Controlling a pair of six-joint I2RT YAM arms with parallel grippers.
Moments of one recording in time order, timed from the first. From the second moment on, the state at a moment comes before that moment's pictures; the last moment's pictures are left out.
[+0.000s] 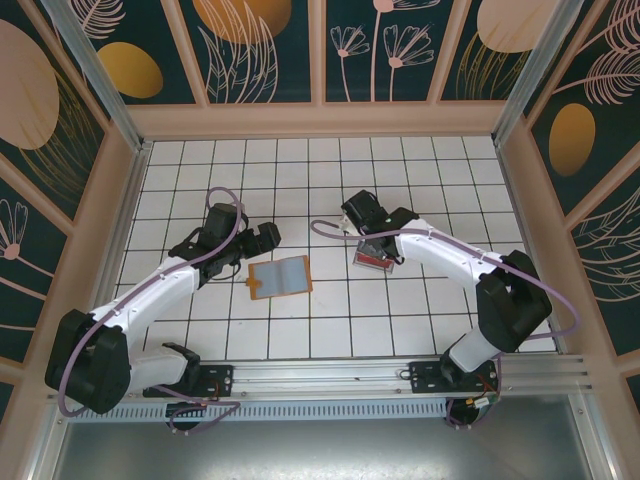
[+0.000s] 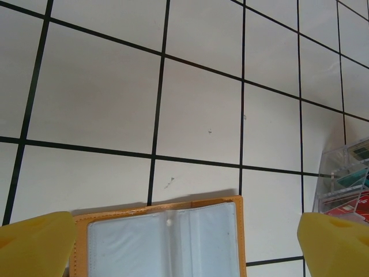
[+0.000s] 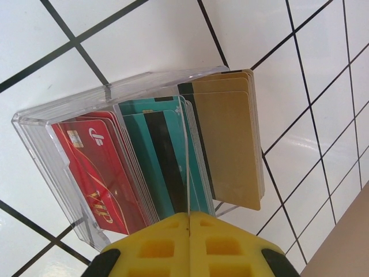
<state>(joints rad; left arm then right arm) -0.44 1.24 0.74 -0.30 0.05 -0.71 0.71 1.55 1.11 -0.71 0.46 -0.51</state>
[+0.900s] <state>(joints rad) -0.44 1.26 0.74 -0.30 0.05 -0.71 0.72 1.49 1.05 -0.69 0.41 -0.53</state>
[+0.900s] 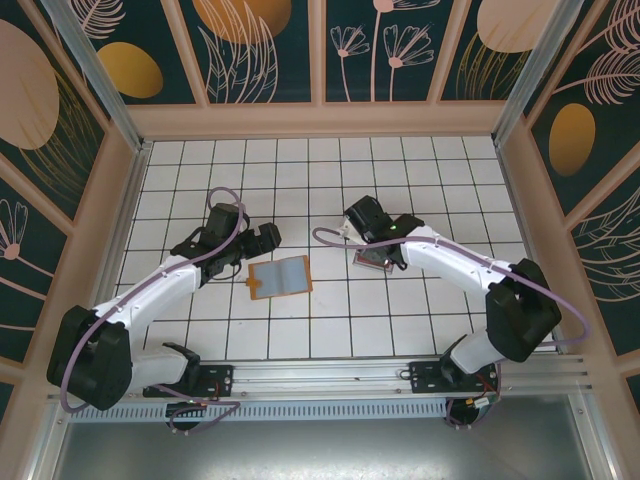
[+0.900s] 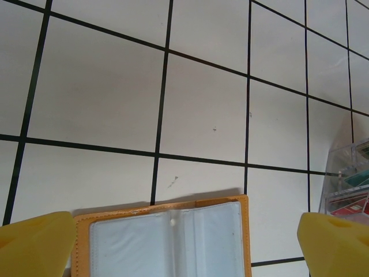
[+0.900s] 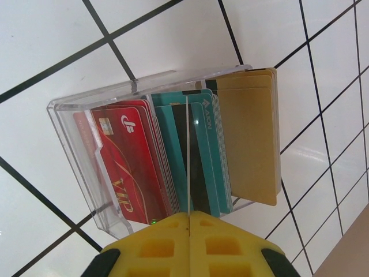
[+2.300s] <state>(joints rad) -0.44 1.27 0.78 -0.30 -0.01 -0.71 0.60 1.50 1.08 -0.52 0.51 -0.26</state>
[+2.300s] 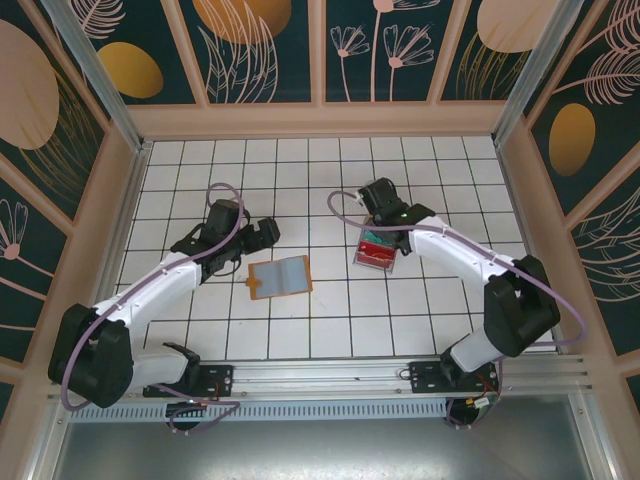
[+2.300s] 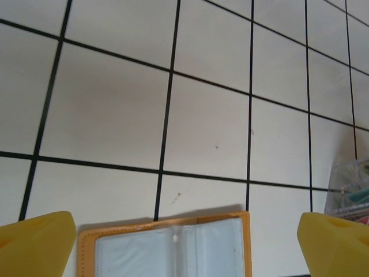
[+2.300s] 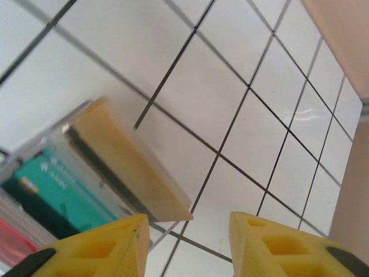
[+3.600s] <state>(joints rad) -0.13 1.26 0.50 0.23 -0.70 -0.26 0.01 1.23 0.33 0.55 0.42 0.26</state>
